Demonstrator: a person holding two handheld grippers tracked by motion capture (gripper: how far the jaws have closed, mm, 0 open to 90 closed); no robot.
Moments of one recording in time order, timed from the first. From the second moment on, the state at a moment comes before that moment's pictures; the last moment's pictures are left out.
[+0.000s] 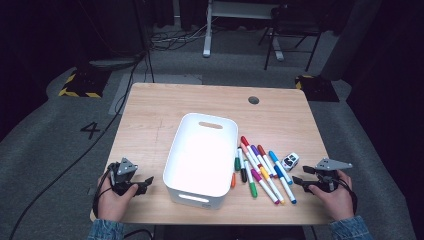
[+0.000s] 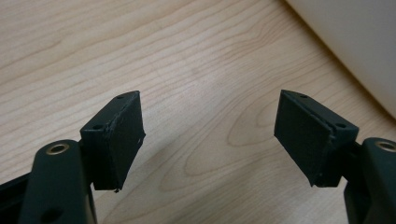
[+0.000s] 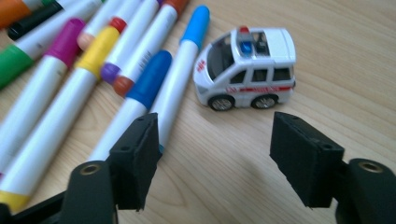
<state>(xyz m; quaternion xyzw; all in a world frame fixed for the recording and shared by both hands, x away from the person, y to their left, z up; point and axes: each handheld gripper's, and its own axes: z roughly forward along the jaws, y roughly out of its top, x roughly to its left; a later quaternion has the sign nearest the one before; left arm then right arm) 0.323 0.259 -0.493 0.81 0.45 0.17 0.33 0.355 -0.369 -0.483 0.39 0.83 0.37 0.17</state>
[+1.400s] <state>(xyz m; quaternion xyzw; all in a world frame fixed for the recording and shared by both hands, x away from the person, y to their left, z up) 0.326 0.253 -0.505 0.81 0.46 0.17 0.33 0.373 -0.322 -0.485 0.41 0.85 0.30 0.15</state>
